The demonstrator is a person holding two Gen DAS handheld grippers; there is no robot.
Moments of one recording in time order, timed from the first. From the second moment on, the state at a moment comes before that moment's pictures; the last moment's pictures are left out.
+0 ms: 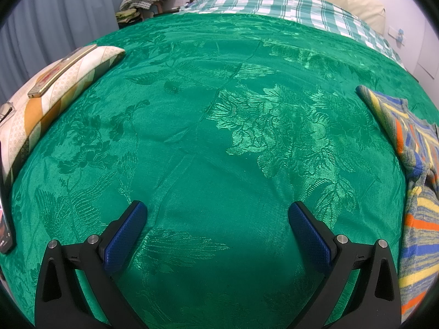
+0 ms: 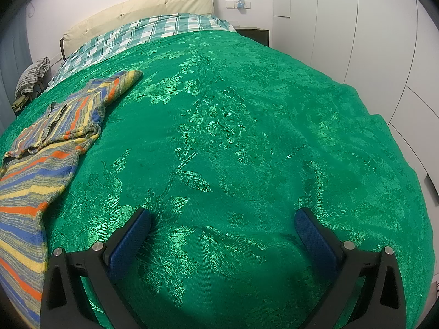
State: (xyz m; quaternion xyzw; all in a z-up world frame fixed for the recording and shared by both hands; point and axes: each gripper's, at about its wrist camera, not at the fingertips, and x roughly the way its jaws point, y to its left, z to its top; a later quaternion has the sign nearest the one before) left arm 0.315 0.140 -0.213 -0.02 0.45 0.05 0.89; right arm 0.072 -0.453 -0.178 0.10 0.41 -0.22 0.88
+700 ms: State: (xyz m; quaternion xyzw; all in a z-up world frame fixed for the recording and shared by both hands) left arm 0.314 0.141 -0.212 -0.02 0.45 0.05 0.89; right arm 0.072 -0.453 -0.178 0.10 0.41 -0.22 0.88
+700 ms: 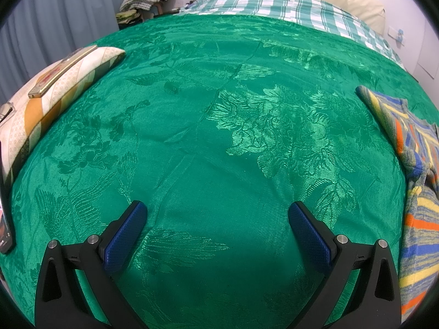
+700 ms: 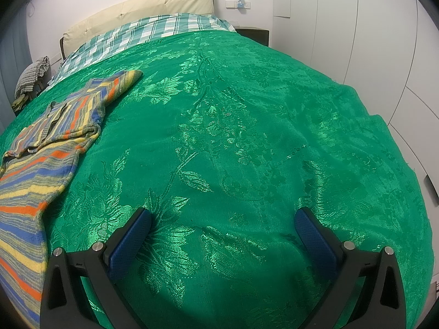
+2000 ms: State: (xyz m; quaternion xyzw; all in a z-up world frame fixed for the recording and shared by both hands) left arm 0.174 0.111 -0.179 -0.07 0.53 -0.19 0.82; right arm 0.076 -0.453 -0.163 0.12 0.45 -0.18 0.86
